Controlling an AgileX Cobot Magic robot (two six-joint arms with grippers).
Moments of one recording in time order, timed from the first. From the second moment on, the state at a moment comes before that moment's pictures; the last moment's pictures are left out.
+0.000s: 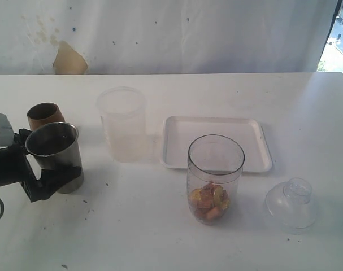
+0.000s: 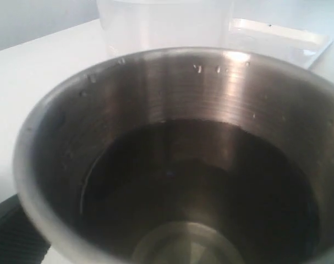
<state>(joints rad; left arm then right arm) 0.19 2.08 -0.67 1.23 -1.21 -0.23 -0.01 0.01 0.00 0.05 0.34 -0.07</state>
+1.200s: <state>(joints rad) 0.14 2.08 -0.67 1.19 -1.21 -0.23 -0.01 0.01 0.00 0.05 0.34 -0.07</state>
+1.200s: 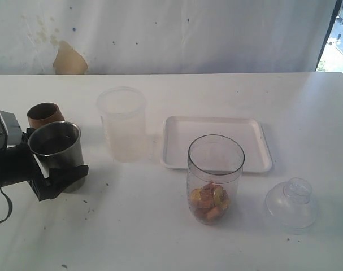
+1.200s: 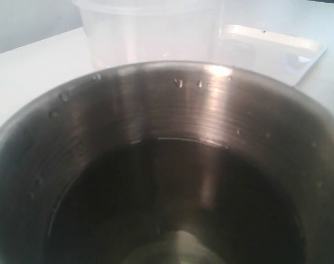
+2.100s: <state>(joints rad) 0.14 2.08 -0.67 1.21 -1.22 -0.25 -0.01 0.01 0.00 0.05 0.34 -0.07</state>
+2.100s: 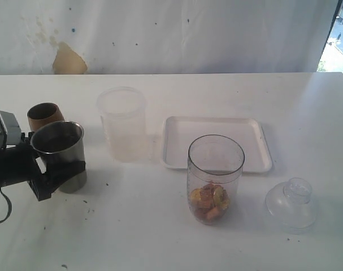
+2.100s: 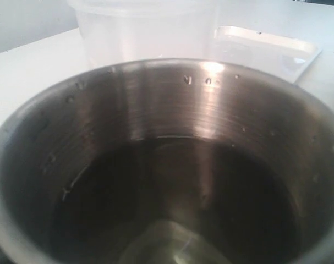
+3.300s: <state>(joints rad) -0.09 1.68 -0.80 1.24 -1.15 -0.67 -0.01 0.01 0.00 0.05 0.34 -0.07</state>
